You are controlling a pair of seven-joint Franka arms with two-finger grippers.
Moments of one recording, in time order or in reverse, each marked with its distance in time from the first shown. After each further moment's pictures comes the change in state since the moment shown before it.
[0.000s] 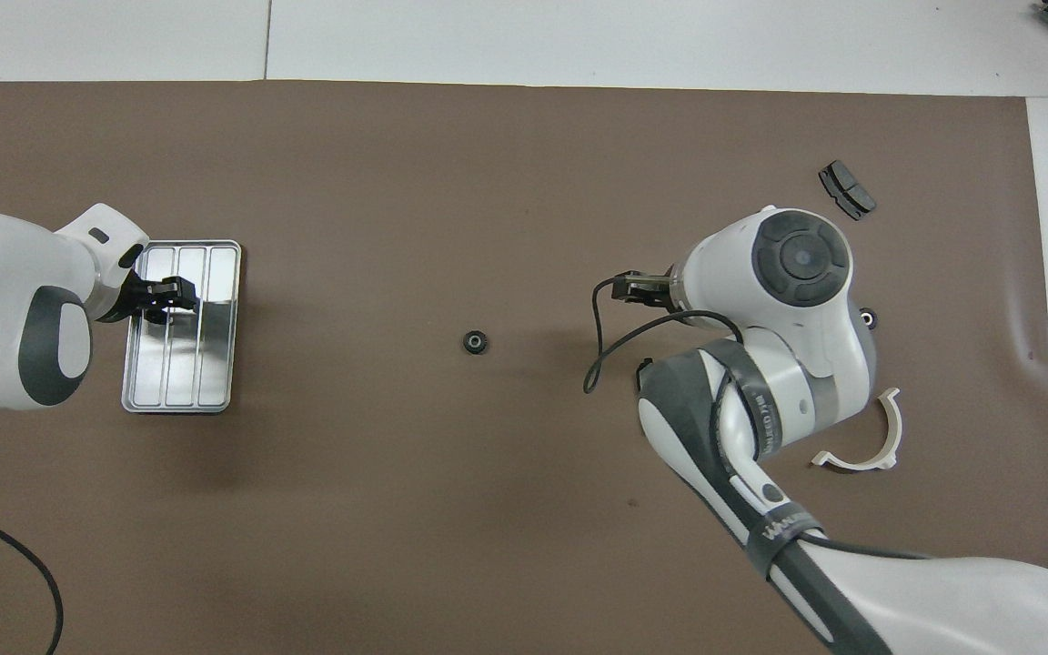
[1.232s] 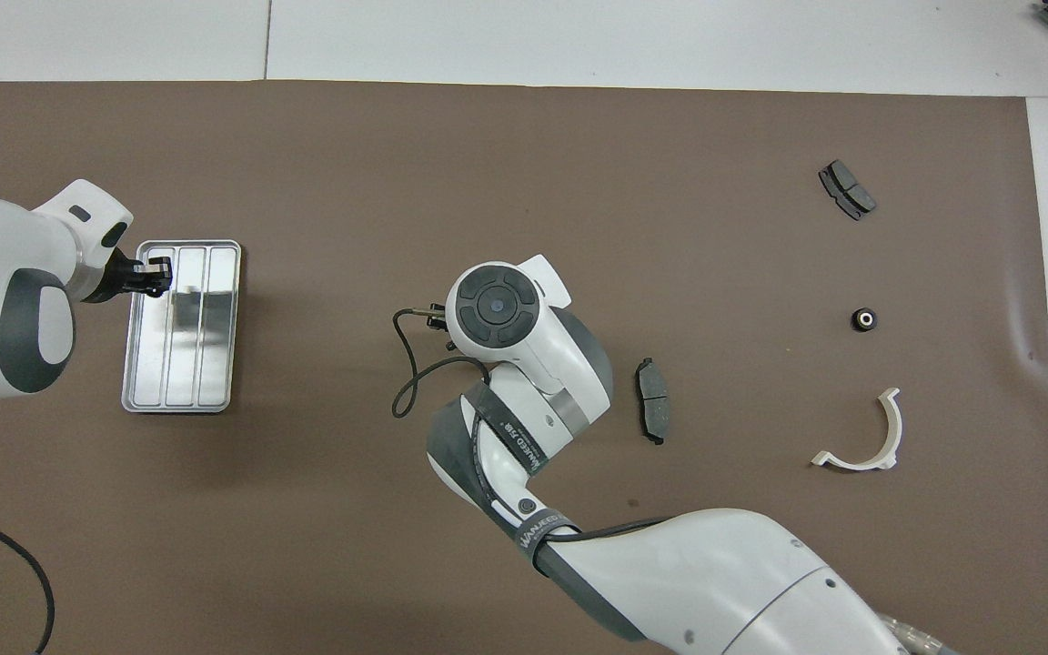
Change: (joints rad) left arm 0.007 -0.012 -0.015 0.060 0.000 -0.020 0.000; right arm 0.272 0.356 -0.001 0.343 0.000 0.009 0.315
